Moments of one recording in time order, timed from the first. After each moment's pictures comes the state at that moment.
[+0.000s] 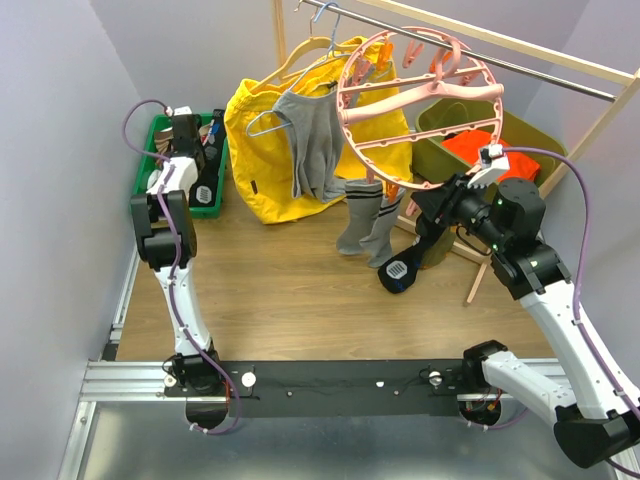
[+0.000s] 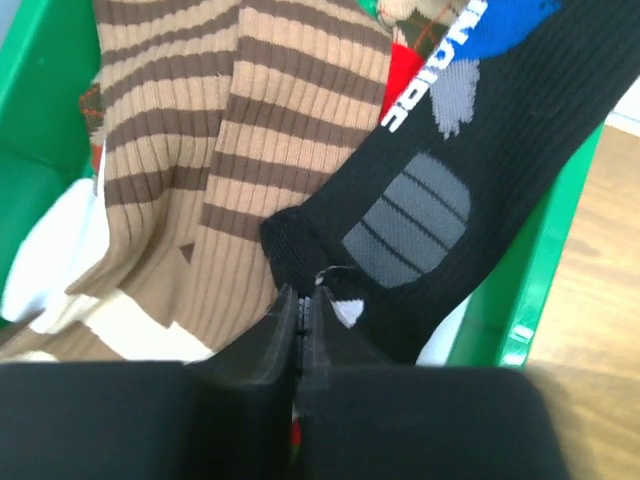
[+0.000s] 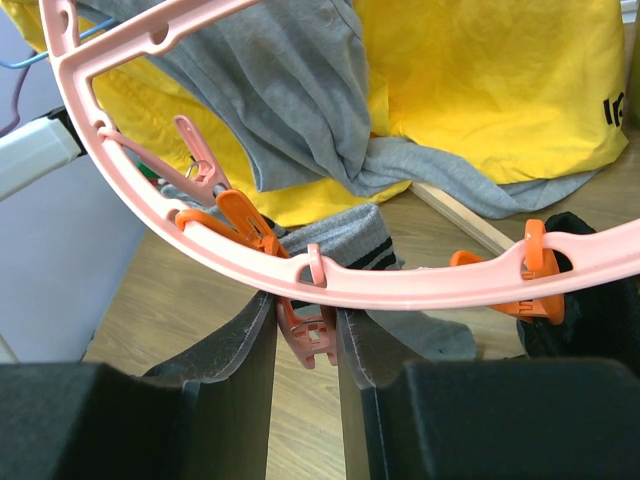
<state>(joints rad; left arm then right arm) 0.13 2.24 1.81 -0.16 -0.21 -0.16 0.34 0.90 1.03 -0.31 -0.19 0.47</state>
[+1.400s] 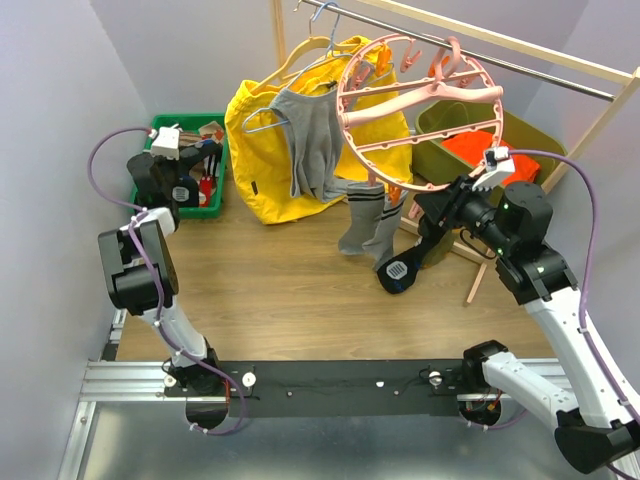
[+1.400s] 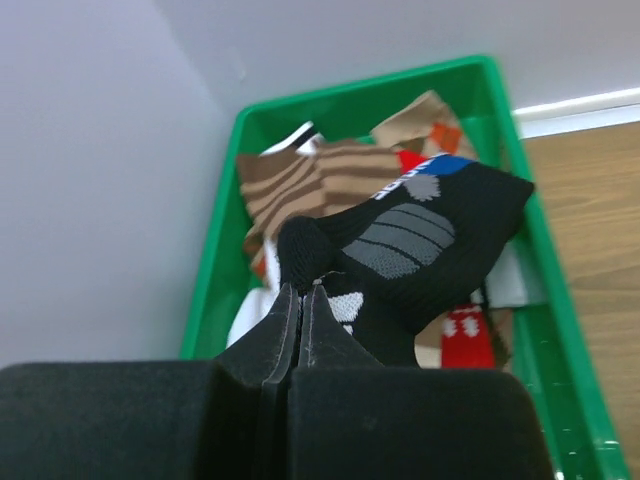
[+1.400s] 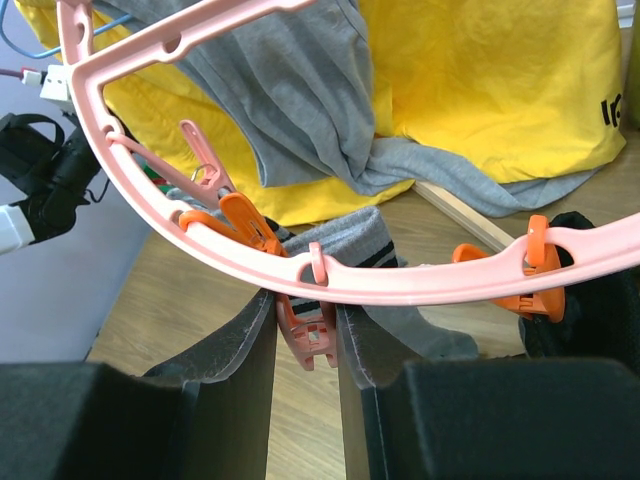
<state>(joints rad) 0.29 1.81 1.06 0.68 0.21 0.29 0.34 0.87 1.04 -0.35 -0.19 0.47</state>
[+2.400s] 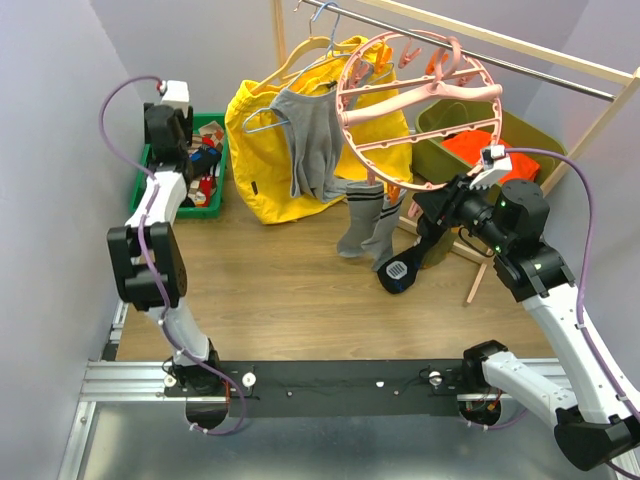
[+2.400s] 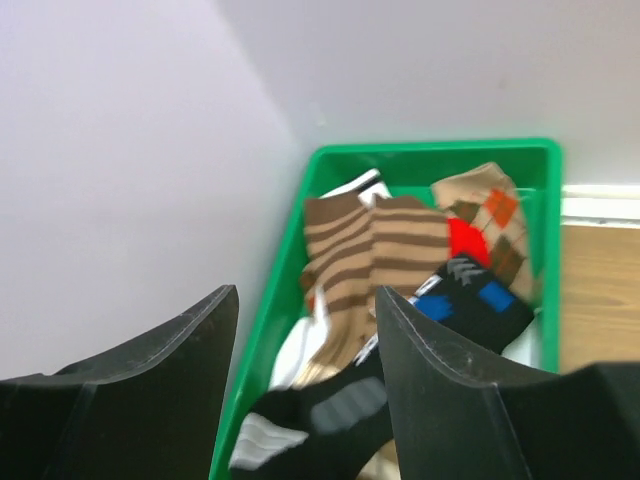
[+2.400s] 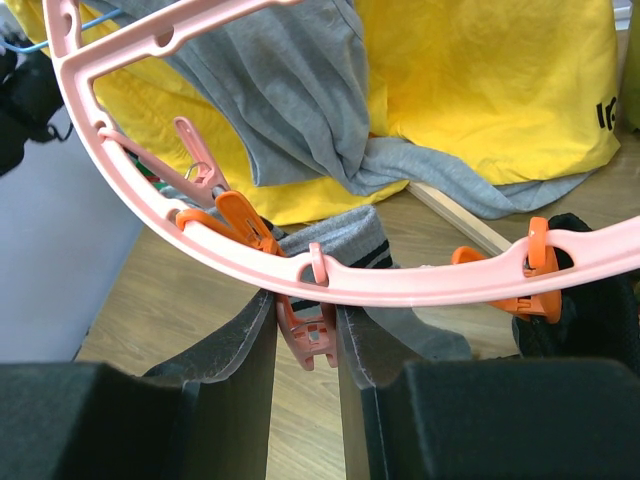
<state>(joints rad) 0.14 1.79 1.41 0.27 -0.23 0.30 0.34 0.88 1.04 -0.34 -0.19 0.45</state>
